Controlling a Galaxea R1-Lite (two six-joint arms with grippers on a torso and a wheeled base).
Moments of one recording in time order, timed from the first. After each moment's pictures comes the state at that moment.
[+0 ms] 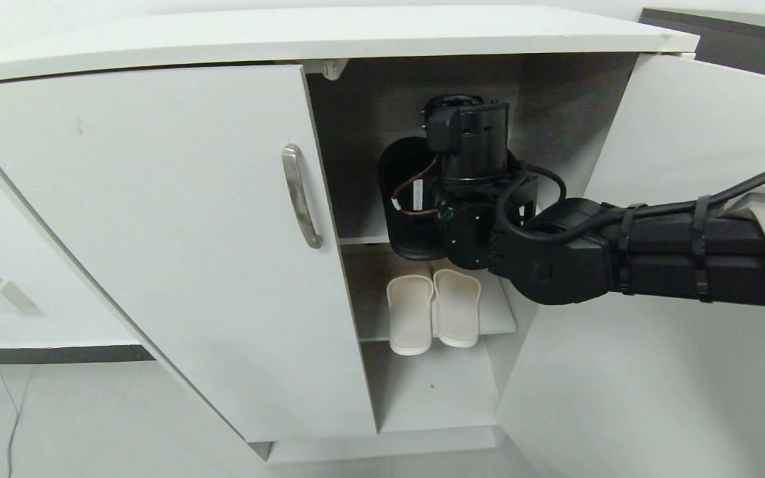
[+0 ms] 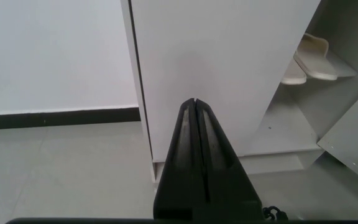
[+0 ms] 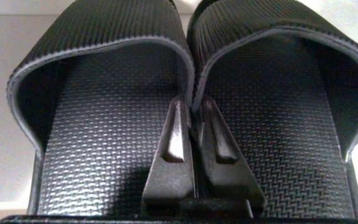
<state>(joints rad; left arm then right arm) 0.00 0.00 0.00 0.00 0.01 -0.01 0.84 2.12 -1.82 -0.27 -0.82 0.07</state>
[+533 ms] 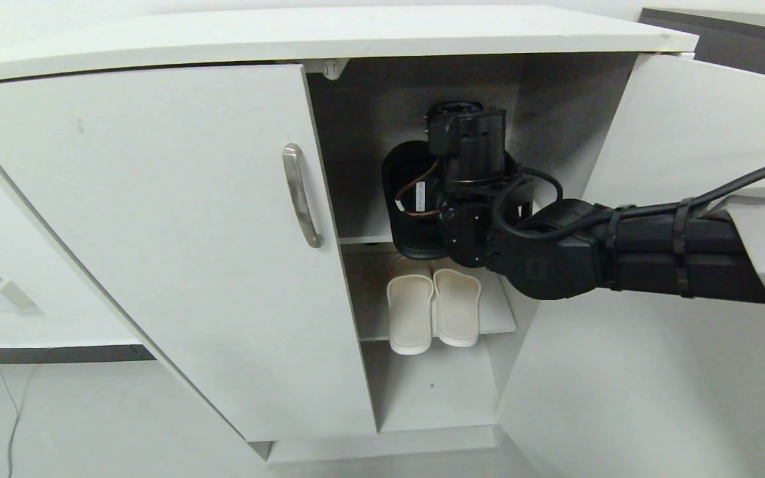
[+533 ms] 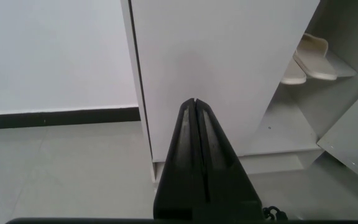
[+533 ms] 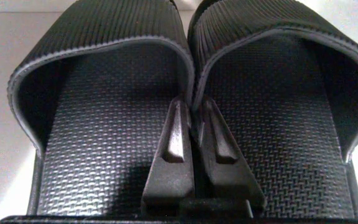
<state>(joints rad) 0.00 0.00 0.00 0.00 0.01 -0.01 0.81 2.15 -1.84 -0.26 -0.80 0.08</state>
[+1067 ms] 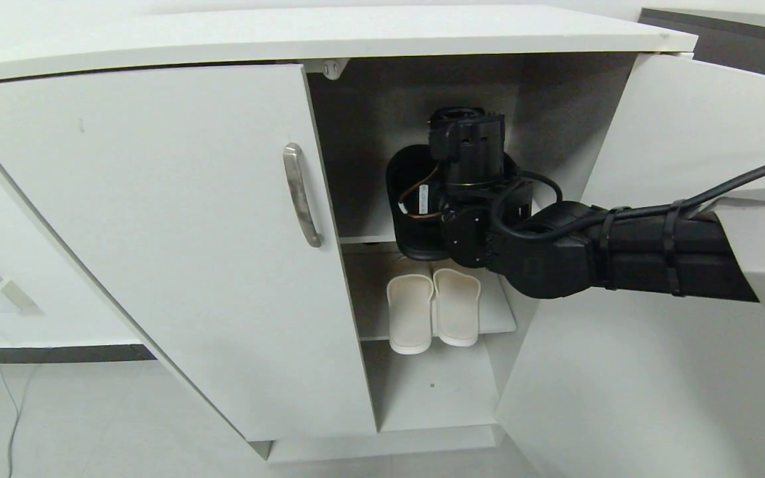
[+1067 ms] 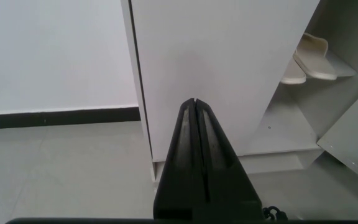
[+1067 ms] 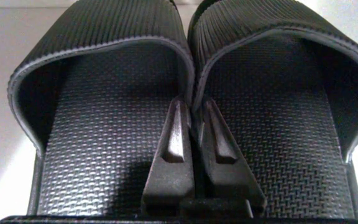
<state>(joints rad) 0.00 0.00 0.00 0.00 0.01 -0.01 0.80 2.16 -1.85 -0.25 -0.80 0.09</state>
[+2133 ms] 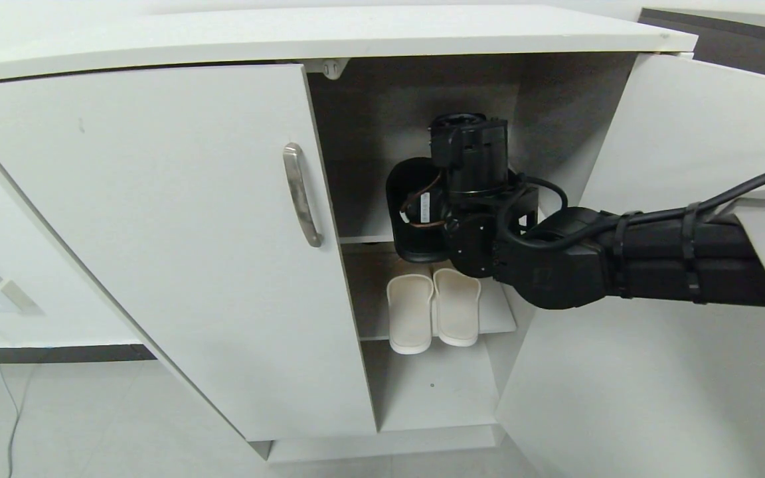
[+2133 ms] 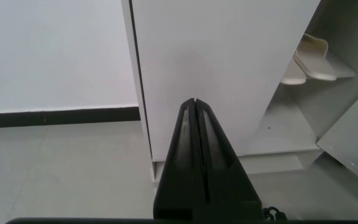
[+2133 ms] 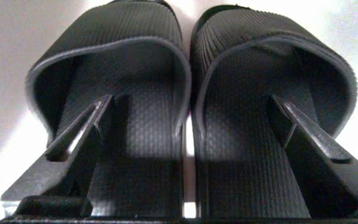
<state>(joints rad) 0.00 0.00 0.00 0.00 0.01 -0.02 0.82 2.12 -1.76 -0.26 -0.81 0.09</state>
